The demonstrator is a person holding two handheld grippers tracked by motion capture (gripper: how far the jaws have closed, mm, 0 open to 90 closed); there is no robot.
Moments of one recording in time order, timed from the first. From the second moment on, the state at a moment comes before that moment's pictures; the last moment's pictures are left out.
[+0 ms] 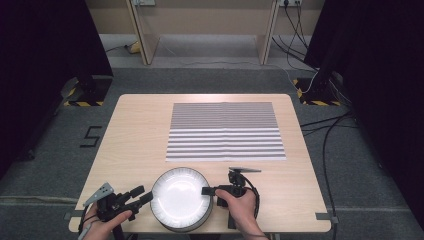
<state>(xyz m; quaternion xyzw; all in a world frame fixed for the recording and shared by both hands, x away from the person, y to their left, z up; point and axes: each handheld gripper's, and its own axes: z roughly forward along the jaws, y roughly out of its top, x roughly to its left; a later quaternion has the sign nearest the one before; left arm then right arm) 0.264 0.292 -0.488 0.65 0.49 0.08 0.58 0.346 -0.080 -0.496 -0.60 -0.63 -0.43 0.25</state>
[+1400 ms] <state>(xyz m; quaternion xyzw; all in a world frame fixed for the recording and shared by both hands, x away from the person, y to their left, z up) 0.264 0.288 -0.493 0.66 0.49 0.07 0.57 0.354 -0.112 -0.461 -0.60 -0.62 -0.46 0.21</state>
